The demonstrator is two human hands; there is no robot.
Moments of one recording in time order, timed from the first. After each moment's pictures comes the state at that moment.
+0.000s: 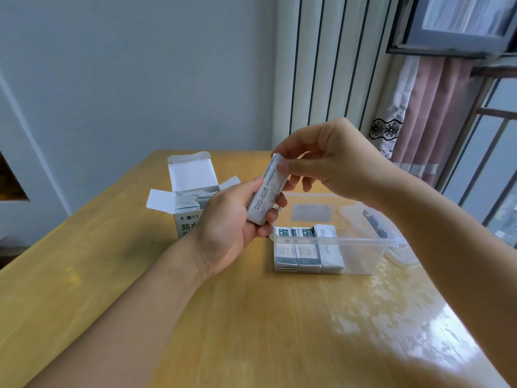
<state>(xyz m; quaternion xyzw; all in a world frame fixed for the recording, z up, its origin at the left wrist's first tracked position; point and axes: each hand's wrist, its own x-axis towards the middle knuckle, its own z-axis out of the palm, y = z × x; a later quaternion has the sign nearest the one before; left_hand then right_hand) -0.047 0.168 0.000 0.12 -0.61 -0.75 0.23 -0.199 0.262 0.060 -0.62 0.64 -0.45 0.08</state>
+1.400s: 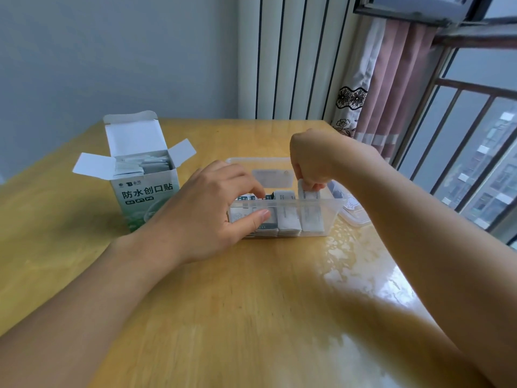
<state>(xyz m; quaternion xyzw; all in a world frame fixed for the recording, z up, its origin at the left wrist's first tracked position) -0.057 0.171 -0.038 0.02 -0.95 -0.12 0.29 -0.246 0.264 0.029 -0.46 0.87 0.15 -0.03</state>
